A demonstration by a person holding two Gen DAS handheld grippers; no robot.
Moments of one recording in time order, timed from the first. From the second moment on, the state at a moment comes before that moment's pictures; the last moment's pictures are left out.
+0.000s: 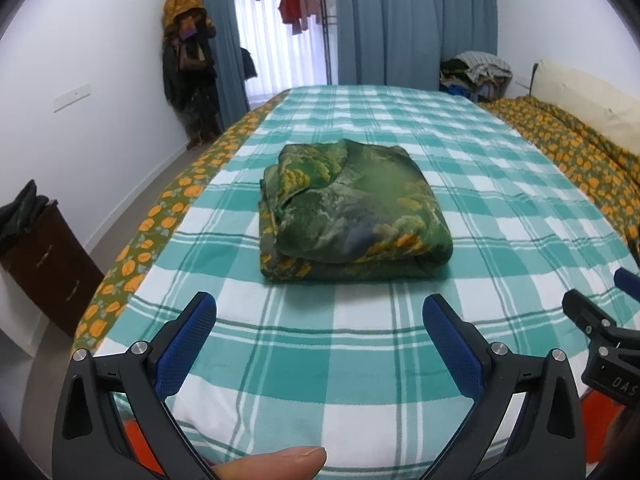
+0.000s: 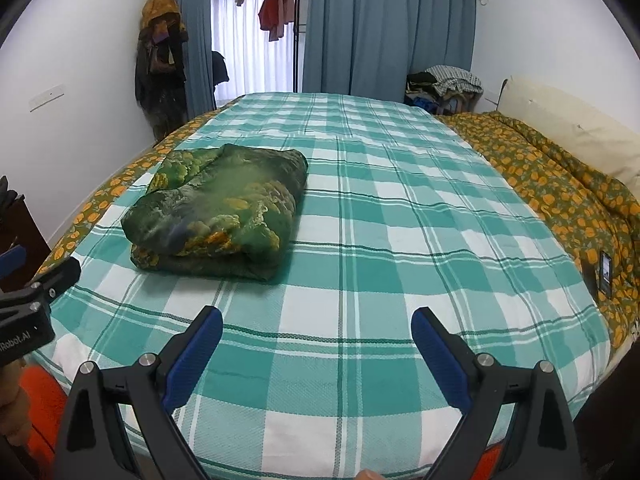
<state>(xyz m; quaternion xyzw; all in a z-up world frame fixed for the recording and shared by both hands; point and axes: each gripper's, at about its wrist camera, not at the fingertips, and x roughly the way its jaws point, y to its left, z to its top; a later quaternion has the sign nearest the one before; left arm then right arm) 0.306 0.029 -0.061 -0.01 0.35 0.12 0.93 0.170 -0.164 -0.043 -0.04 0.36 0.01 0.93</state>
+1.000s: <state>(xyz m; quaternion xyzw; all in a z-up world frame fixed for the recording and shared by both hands) 0.306 0.017 -0.065 0.00 0.38 0.12 0.92 0.167 -0.151 -0.044 -0.05 0.38 0.03 0.92</state>
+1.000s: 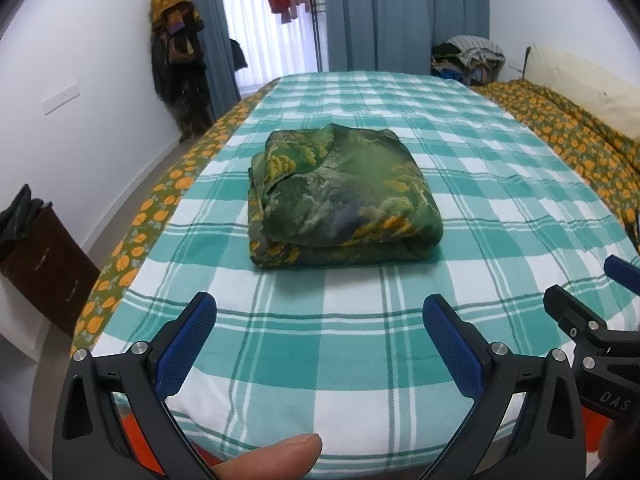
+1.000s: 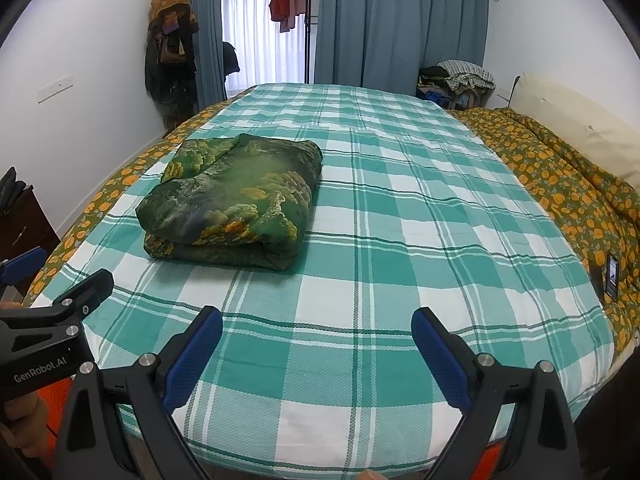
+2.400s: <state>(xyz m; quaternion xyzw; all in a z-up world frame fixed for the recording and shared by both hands) 0.302 0.021 -0.062 -0.01 0.37 0.12 0.92 0.168 -0.142 -0.046 -0.05 0.39 0.03 0.92</state>
